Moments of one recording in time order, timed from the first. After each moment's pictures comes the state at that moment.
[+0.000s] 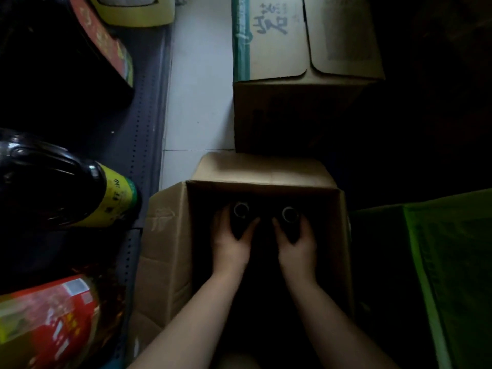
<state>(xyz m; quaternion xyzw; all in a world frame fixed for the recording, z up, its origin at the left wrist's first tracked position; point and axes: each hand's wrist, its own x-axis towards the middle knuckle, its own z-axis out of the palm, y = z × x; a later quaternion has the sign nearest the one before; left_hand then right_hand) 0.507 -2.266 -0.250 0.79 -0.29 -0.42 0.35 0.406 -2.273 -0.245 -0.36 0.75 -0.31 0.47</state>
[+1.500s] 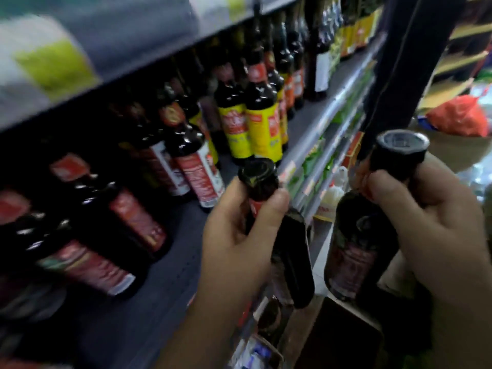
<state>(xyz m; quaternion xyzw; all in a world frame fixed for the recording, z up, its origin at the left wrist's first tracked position) 0.594 -2.082 0.633 0.61 -0.36 -0.14 0.69 0.472 -2.208 0.635 -0.71 0.16 -0.47 0.51</state>
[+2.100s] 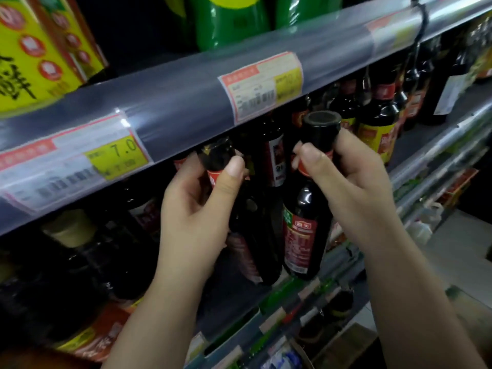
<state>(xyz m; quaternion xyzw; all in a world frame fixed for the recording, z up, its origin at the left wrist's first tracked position) 0.632 -1.960 0.707 0.67 -0.25 0.10 0.70 0.590 -2.116 0.694 -0.70 -0.08 -0.33 0.63</state>
